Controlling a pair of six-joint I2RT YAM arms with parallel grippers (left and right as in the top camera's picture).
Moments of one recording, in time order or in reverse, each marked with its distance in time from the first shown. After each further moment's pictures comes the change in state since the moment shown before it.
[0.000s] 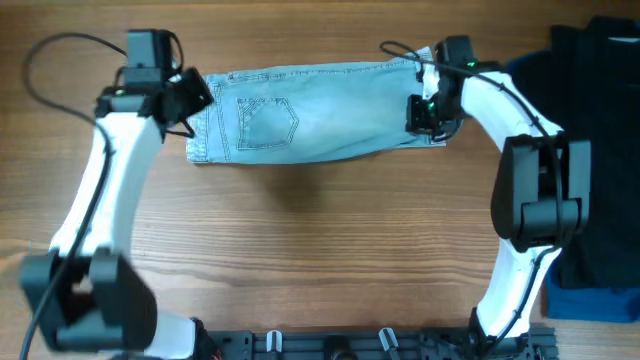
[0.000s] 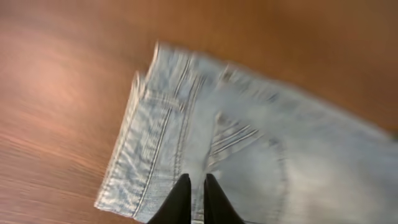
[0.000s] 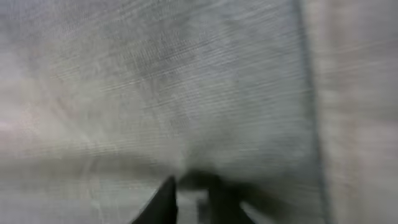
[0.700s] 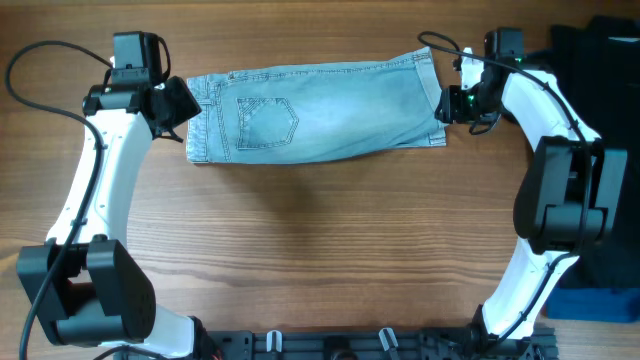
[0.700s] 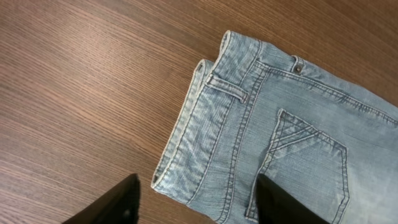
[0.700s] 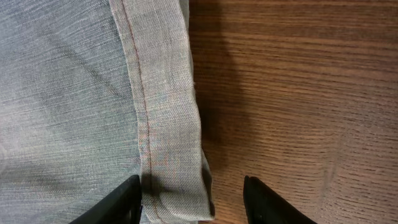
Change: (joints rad) left arm 0.047 0.042 0.011 -0.110 -0.100 0.001; right arm -0.149 -0.032 -0.014 0.069 0.034 -0.207
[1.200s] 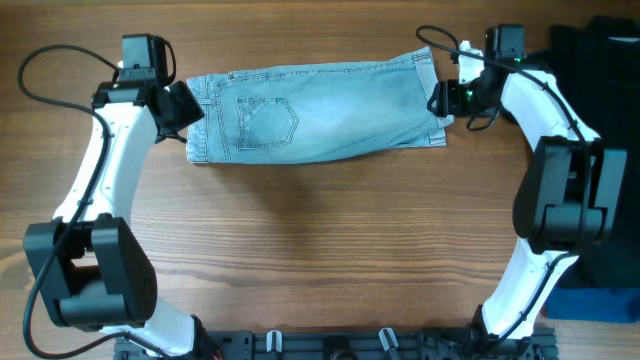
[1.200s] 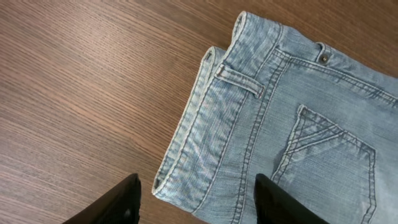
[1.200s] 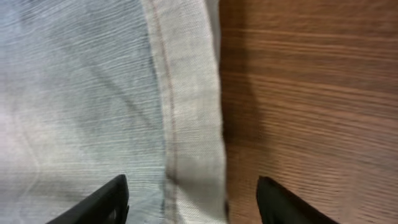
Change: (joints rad) left arm 0.000 0.069 0.000 0.008 -0.003 0.000; right arm 0.005 0.003 0.000 0.069 -0.072 -0.022
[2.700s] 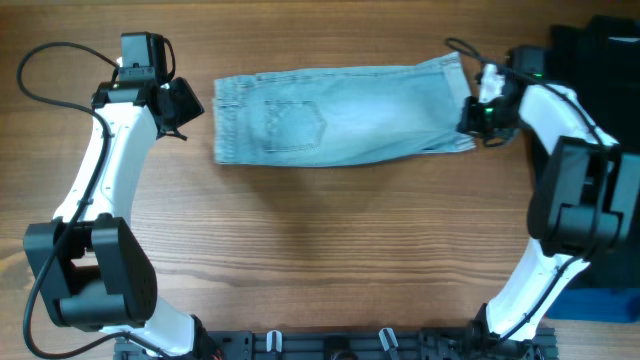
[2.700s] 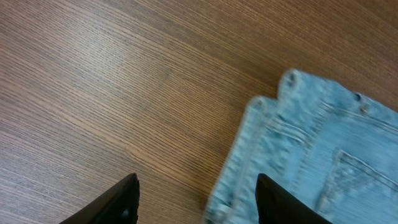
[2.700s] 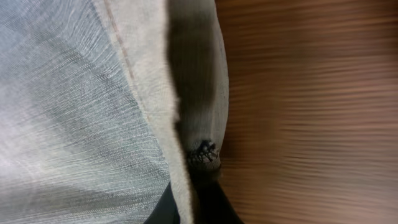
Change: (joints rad) left arm 0.000 0.000 0.000 0.034 0.000 0.000; right arm -0.130 -0.024 -0.101 -0.025 0.023 0.082
